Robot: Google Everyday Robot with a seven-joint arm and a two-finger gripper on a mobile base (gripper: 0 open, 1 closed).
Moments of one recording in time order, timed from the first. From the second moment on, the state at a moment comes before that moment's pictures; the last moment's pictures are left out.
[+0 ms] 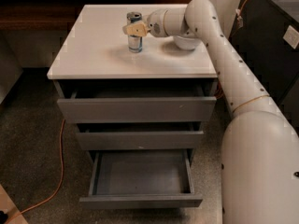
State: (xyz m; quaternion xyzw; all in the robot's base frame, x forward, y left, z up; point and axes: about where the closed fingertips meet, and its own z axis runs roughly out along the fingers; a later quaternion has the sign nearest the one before) arm 0.848 0.017 0.917 -0.38 0.69 0.27 0.55
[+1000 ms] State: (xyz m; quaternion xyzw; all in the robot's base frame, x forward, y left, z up) arm 0.755 0.044 0.946 -0.42 0.64 0.31 0.56
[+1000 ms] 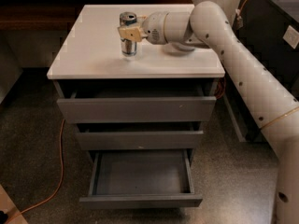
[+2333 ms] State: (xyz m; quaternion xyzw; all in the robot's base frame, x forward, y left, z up) arm 0.569 0.068 0.911 -0.46 0.63 0.36 0.52
